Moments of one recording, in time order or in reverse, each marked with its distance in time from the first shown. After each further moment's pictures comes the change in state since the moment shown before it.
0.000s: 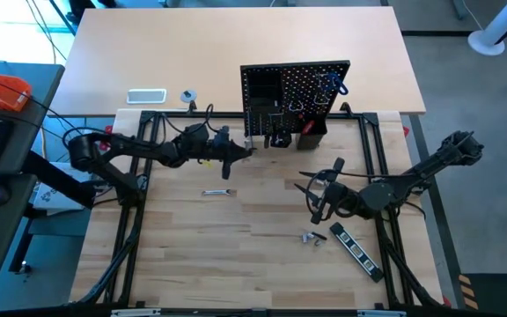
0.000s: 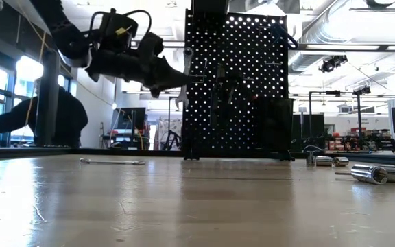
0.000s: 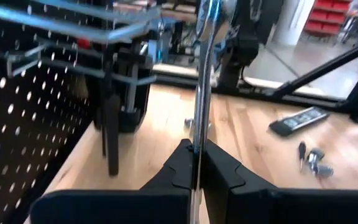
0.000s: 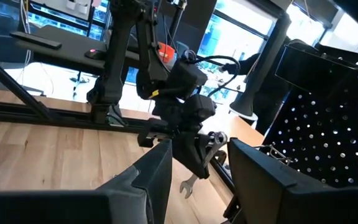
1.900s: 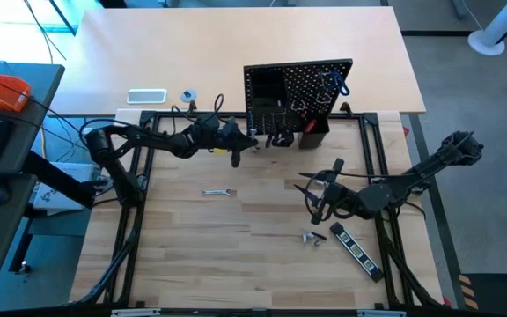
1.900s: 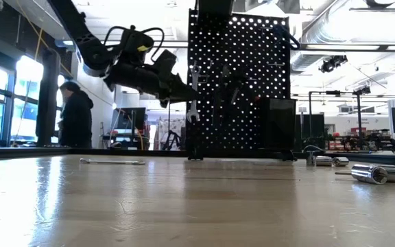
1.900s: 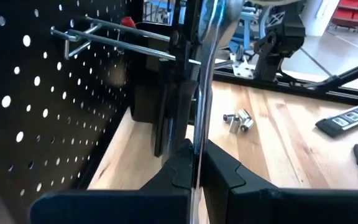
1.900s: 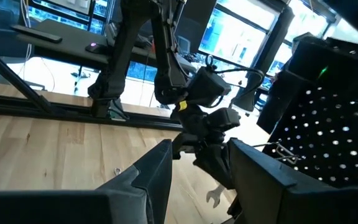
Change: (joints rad) left arm 0.099 0.170 0.141 -0.038 0.017 0.038; right arm 0.000 0.001 0.000 -0.039 0.002 0.033
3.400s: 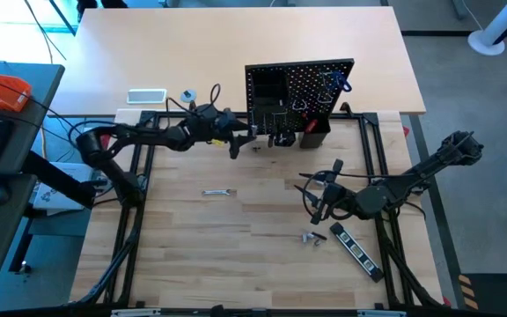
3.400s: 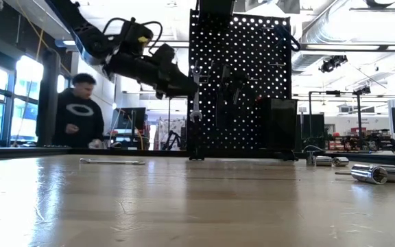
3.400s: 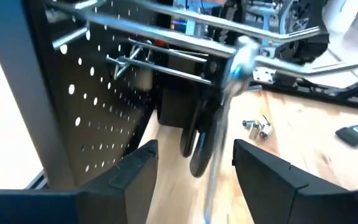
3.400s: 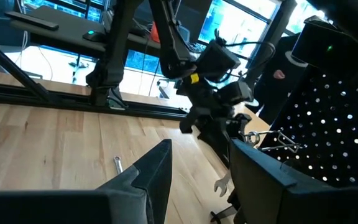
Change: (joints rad) left arm 0.047 -0.094 0.056 -0.180 -0.023 0.023; right arm 0.000 0.000 0.000 -0.071 0.013 0.054
